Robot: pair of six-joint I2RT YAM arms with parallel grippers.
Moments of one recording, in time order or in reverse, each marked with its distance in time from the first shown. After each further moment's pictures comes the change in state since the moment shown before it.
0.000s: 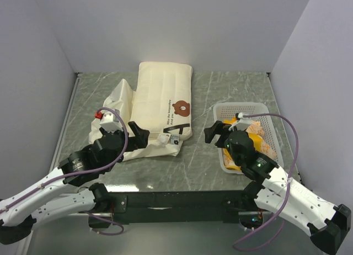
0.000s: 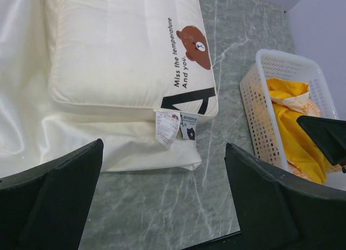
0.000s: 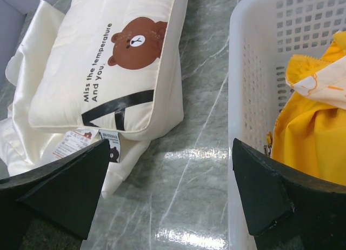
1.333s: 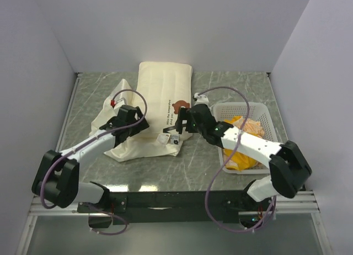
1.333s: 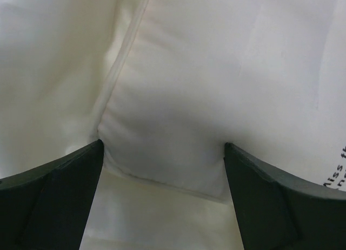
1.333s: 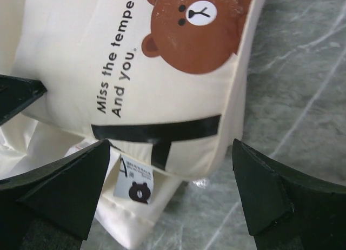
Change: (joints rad) left arm 0.570 0.645 -0.088 0.354 0.377 -0.043; right arm -0.001 0.713 0.344 0.130 -0.225 -0.053
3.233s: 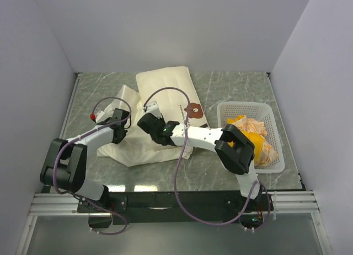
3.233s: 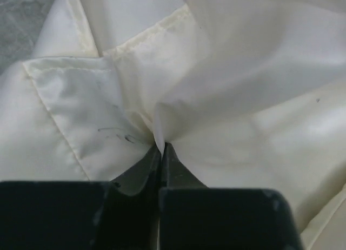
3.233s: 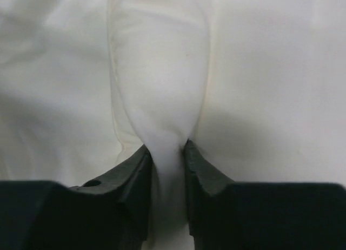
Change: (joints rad) left arm 0.159 0.158 -0.013 -0.170 -0.248 -0.321; right arm 0.312 0.612 0.602 -0.280 0.326 -0.158
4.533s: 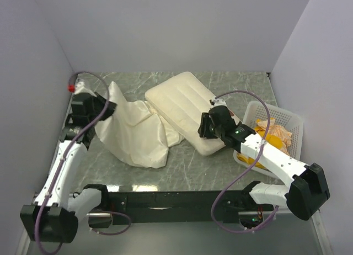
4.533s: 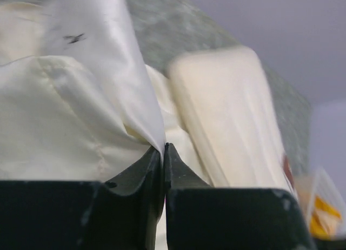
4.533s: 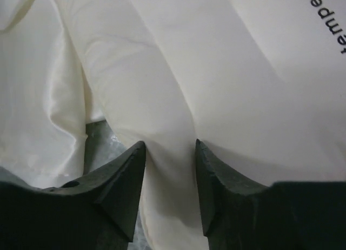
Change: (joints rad) left arm 0.296 -0.456 0.208 0.020 0.547 0.439; right arm -0.449 -0.822 -0.645 -0.022 -0.401 0.092
